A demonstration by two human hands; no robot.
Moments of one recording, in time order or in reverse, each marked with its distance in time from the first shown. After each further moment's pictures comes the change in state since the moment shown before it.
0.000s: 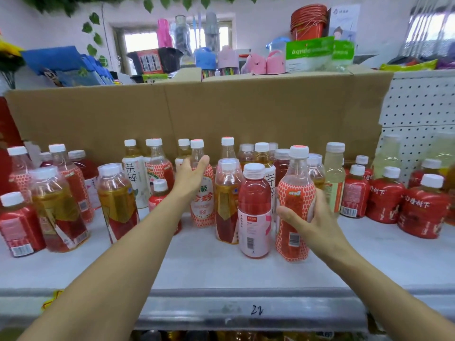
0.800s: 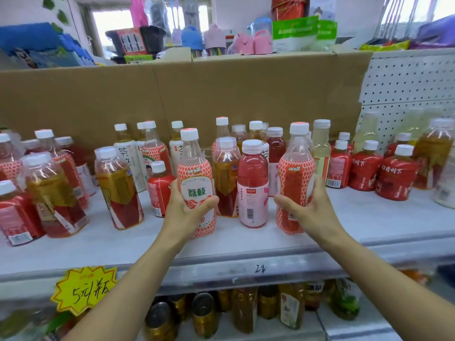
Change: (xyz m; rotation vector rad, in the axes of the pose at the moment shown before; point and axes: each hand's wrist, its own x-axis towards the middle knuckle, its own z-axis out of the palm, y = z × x) left_hand -0.127 -0.037 -0.027 -0.169 -0.122 -0.007; right_hand -0.039 -0.001 0.011 -0.078 0.135 0.065
